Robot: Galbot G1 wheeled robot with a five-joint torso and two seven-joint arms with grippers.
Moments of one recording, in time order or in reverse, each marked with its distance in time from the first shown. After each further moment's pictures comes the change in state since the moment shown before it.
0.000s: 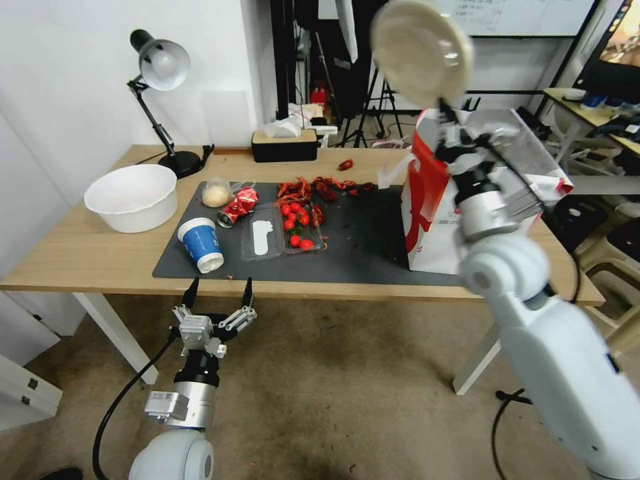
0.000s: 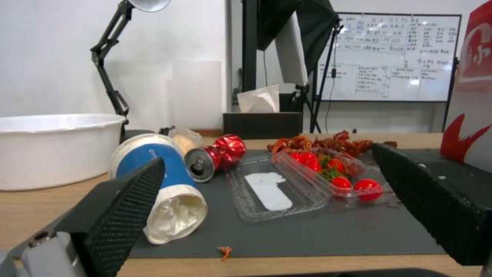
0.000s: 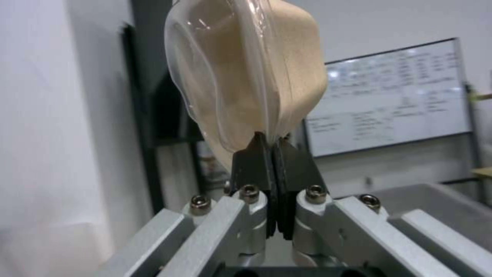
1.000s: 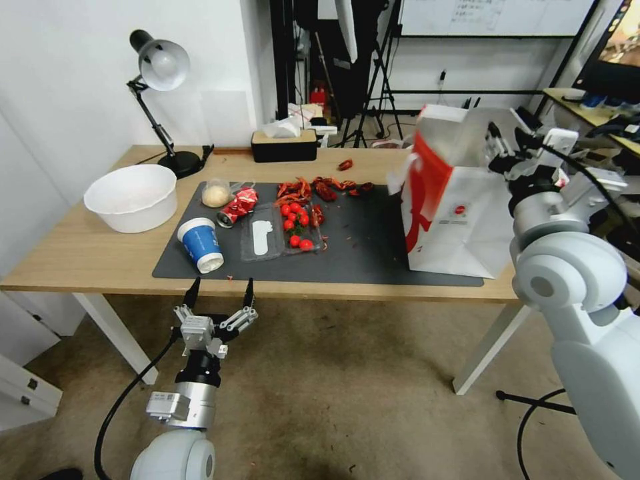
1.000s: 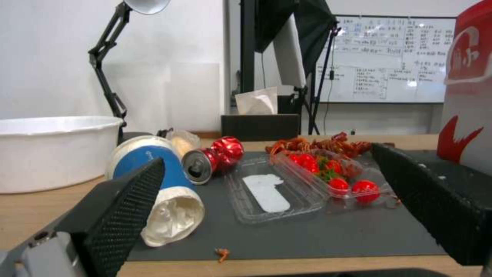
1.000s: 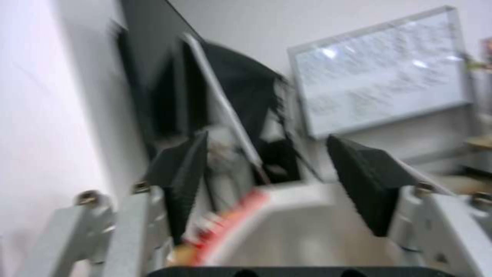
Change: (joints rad) left arm -0.004 0.001 0.002 0.006 0.001 -0.011 0.005; right arm -0.065 -0.039 0.089 0.117 0.160 -0.064 0.042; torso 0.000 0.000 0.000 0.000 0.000
